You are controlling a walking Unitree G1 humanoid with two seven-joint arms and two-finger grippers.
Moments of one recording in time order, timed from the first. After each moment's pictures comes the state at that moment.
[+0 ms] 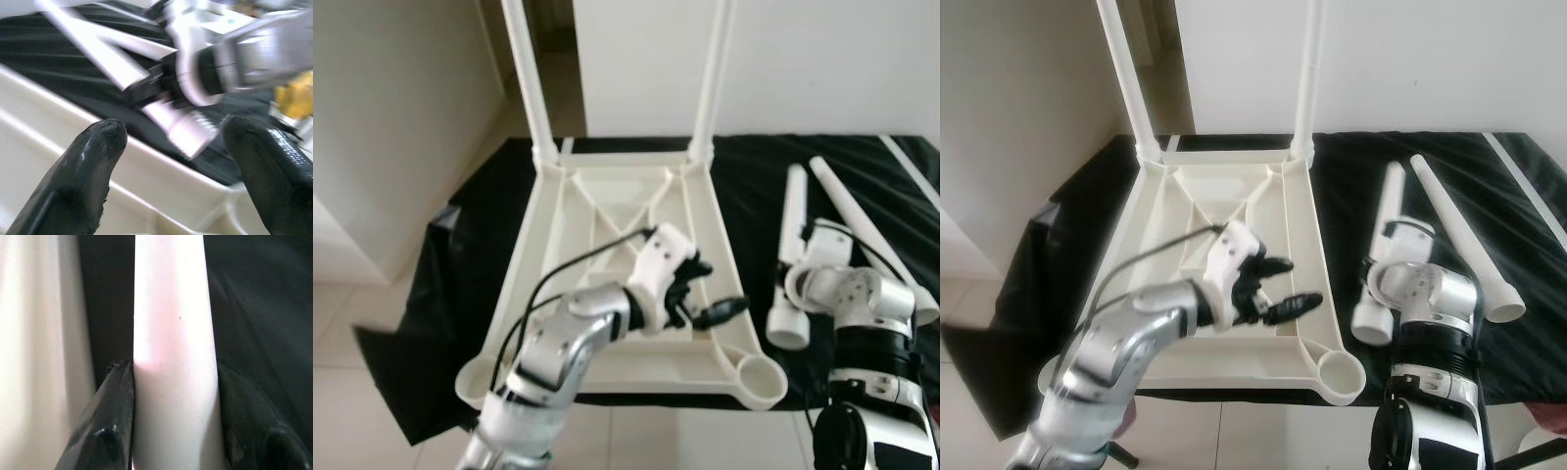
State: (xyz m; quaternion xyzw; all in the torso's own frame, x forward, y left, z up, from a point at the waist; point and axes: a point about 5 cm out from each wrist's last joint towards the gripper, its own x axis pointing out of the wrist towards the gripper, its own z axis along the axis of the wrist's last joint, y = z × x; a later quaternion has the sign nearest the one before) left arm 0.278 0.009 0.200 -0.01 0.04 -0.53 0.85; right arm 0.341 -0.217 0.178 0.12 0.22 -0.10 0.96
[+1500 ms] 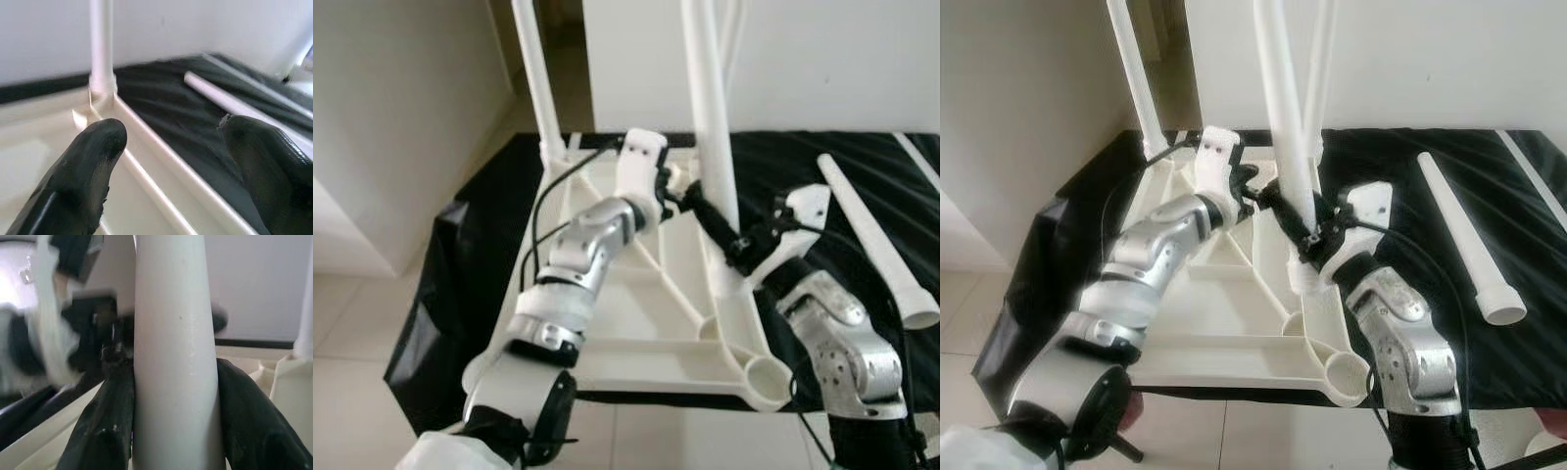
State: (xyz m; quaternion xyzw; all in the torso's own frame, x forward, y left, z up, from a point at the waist) left arm 0.376 0.016 0.249 -0.06 -0.02 -0.38 0.92; right arm 0.276 -0.141 0.212 0.06 -0.12 0.27 0.95
